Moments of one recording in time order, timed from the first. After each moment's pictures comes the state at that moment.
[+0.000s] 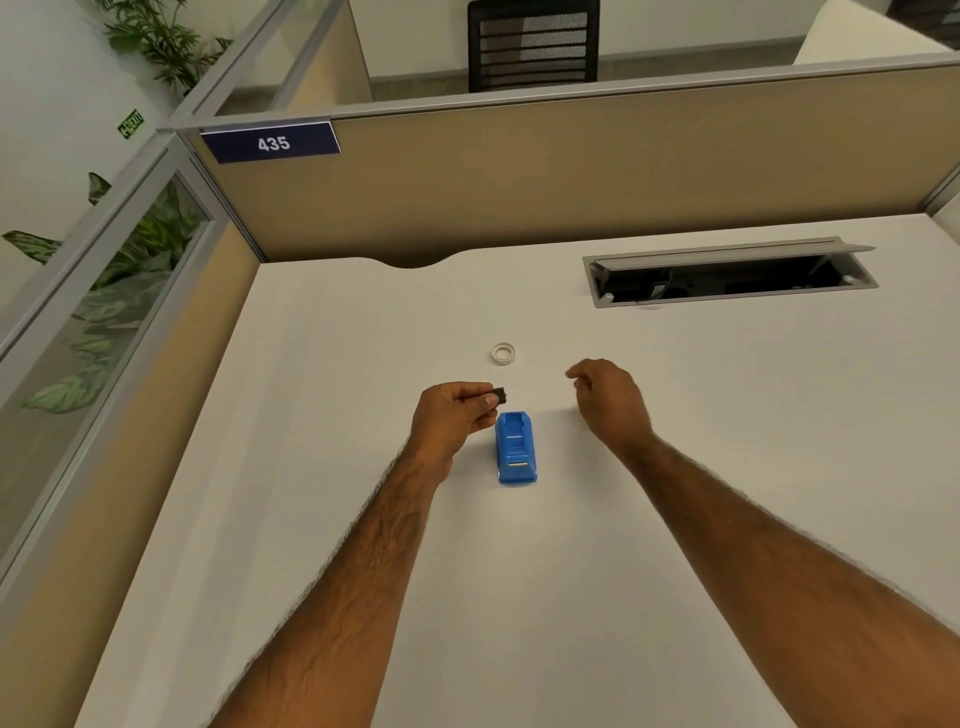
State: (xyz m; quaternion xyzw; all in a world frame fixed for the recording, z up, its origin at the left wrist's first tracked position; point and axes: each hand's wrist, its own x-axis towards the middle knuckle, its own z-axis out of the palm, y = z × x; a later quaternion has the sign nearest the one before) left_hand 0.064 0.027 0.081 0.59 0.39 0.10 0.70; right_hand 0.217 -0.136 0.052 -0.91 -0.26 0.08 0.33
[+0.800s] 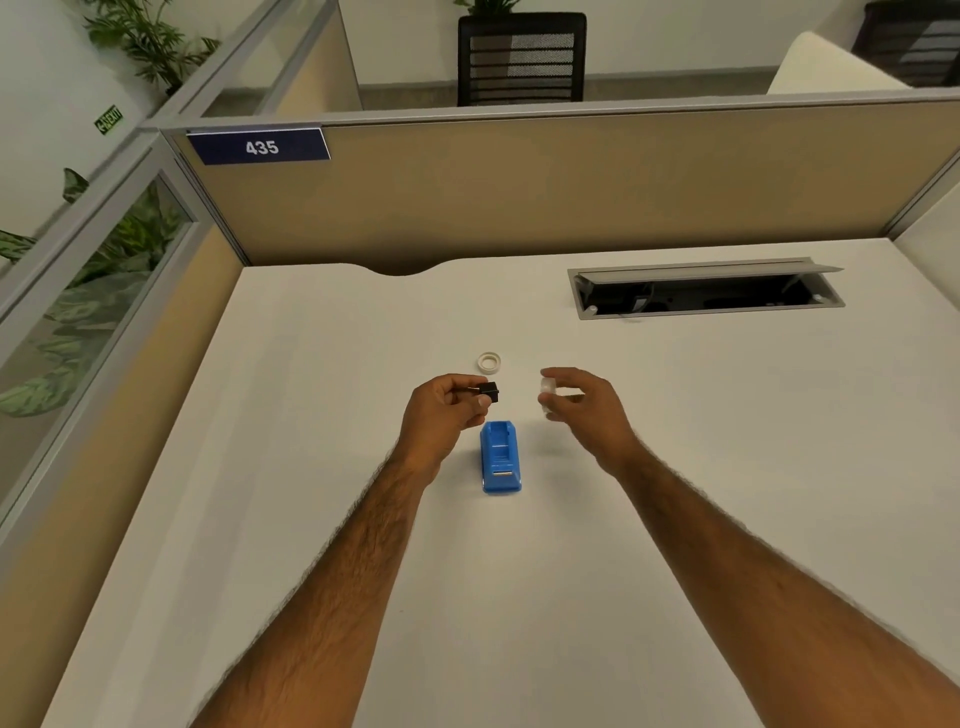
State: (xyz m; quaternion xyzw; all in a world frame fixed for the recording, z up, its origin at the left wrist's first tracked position) left_hand 0.070 0.028 0.087 0.64 0.33 0.13 0.68; right_hand 0.201 -0.137 0.073 -0.78 -0.16 0.24 0.56
